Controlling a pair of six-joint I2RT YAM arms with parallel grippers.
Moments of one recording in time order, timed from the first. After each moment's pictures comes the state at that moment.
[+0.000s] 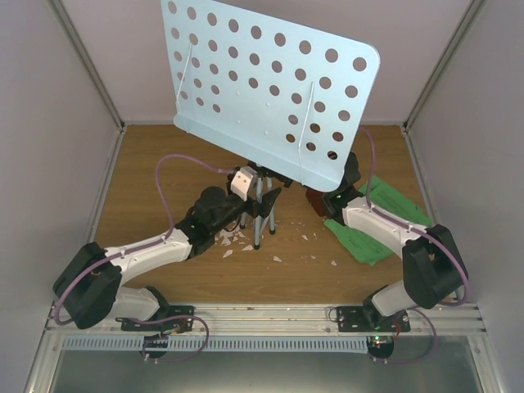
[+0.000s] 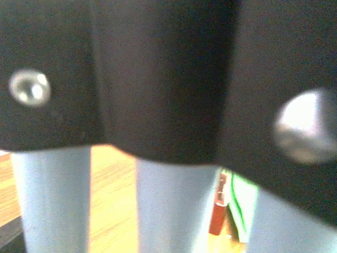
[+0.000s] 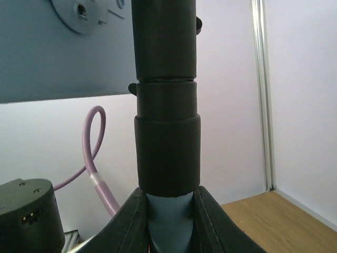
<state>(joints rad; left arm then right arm) -0.75 1.30 0.67 0.58 0.03 -0.11 0.55 1.48 0.95 0.93 -0.75 0.41</state>
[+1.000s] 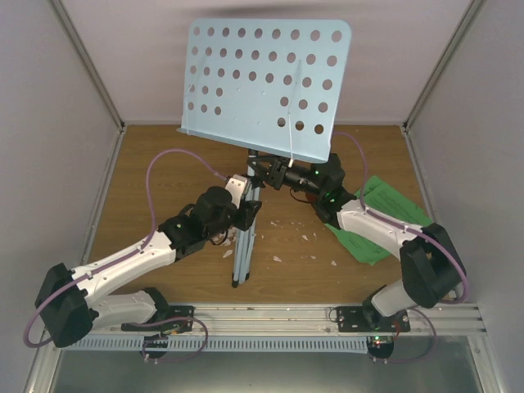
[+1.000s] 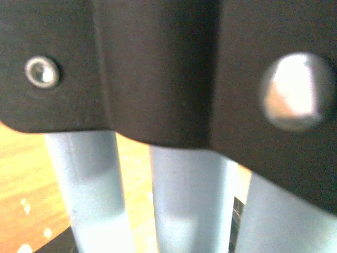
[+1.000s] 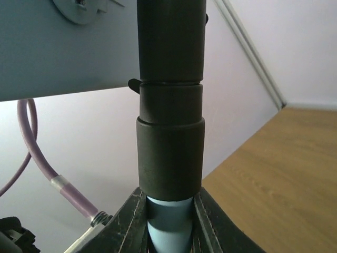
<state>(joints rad) -0.81 1.16 0.81 -0.10 -0.12 -0.32 0.59 1.47 0.94 0.70 -0.58 0.67</state>
